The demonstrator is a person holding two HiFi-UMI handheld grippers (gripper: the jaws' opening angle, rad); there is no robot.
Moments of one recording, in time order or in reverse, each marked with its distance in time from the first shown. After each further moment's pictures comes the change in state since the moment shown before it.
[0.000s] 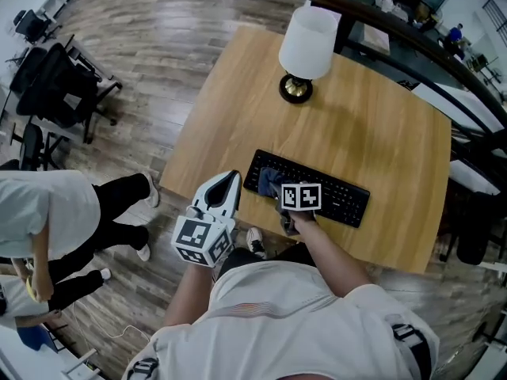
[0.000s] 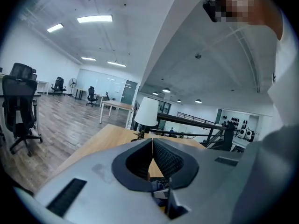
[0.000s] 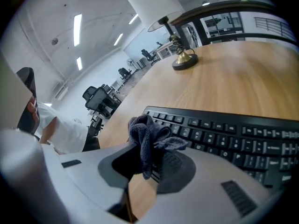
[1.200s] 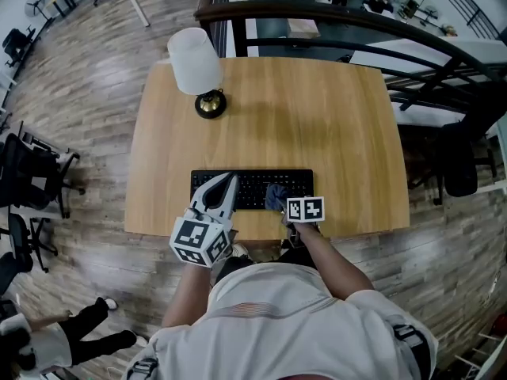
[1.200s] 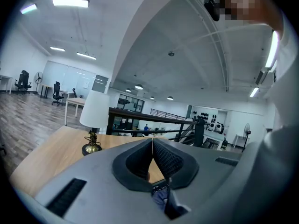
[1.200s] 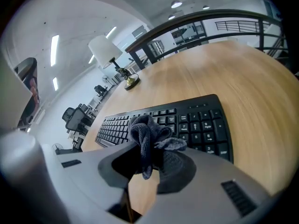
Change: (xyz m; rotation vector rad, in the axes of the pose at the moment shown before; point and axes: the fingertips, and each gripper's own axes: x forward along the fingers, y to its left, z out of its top) left arm 0.080 -0.176 -0.004 0.106 0.037 -0.351; right arm -0.150 -0.157 -0.073 0.257 -0.162 -0.207
